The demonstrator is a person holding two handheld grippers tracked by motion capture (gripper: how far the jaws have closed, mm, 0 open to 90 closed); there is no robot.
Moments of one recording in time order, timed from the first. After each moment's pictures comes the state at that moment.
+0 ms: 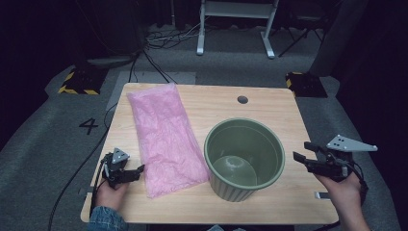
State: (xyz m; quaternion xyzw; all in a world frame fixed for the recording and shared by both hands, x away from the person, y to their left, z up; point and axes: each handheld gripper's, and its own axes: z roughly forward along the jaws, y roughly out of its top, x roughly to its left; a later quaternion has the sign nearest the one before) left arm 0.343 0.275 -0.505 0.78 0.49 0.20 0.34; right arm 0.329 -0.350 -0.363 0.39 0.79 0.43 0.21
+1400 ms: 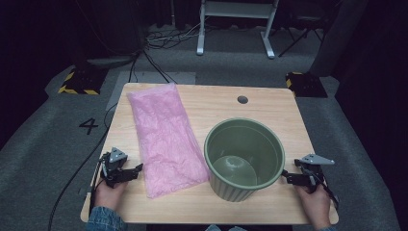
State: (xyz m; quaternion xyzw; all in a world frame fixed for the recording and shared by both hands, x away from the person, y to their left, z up) left arm 0.343 0.281 -0.503 0.77 0.50 0.19 0.35; right arm 0.358 -0.357 -0.504 0.47 0.78 0.35 0.21
